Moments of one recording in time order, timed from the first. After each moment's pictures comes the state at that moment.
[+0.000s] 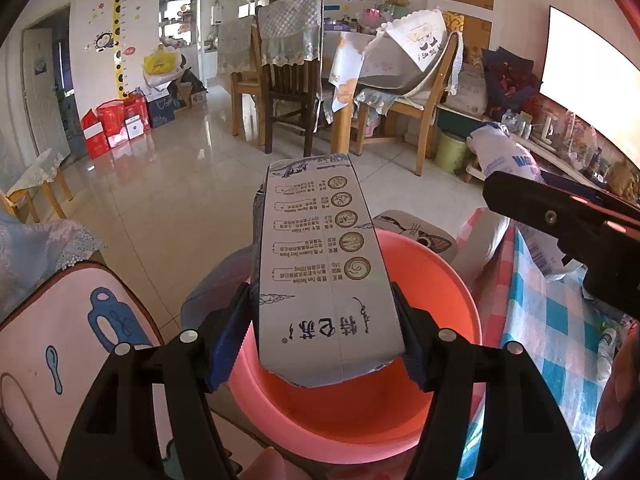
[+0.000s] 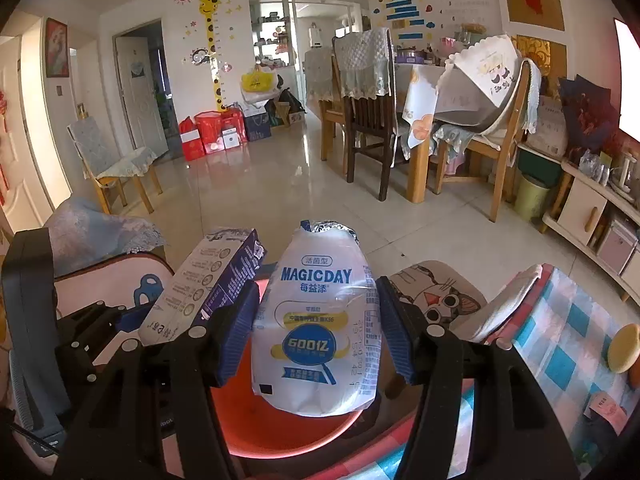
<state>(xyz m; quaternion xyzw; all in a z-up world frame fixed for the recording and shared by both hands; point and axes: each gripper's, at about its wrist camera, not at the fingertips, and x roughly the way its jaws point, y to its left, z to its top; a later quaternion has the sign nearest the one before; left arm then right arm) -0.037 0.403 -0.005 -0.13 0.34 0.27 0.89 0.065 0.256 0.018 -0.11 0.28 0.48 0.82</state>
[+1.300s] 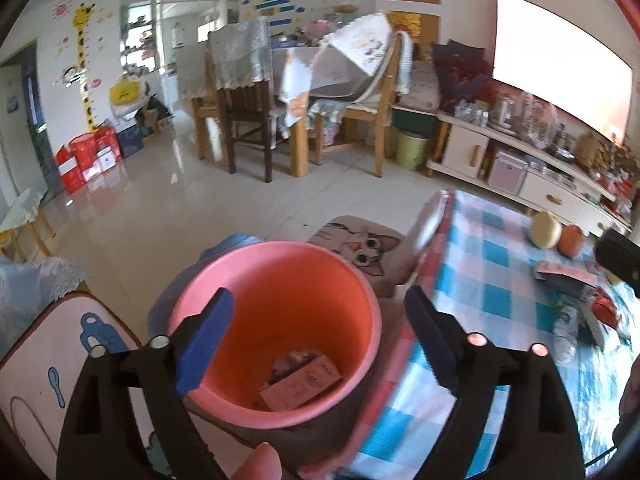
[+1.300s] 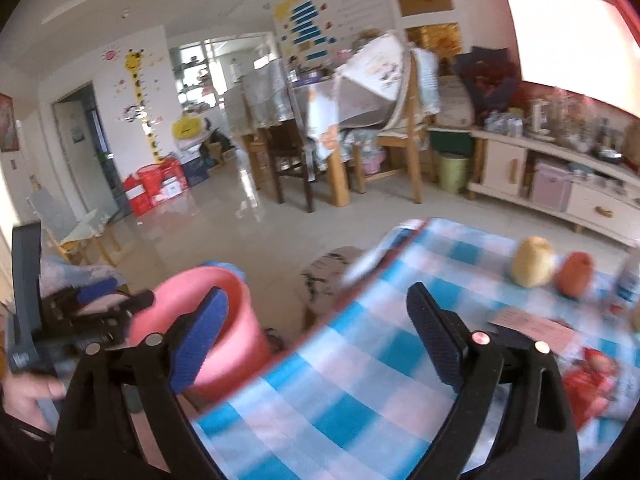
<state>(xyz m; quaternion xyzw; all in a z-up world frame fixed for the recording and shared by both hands) -0.027 0.302 0.039 -0.08 0.33 0.21 0.92 0.076 0.006 0.026 -0.02 0.27 0.35 0.89</state>
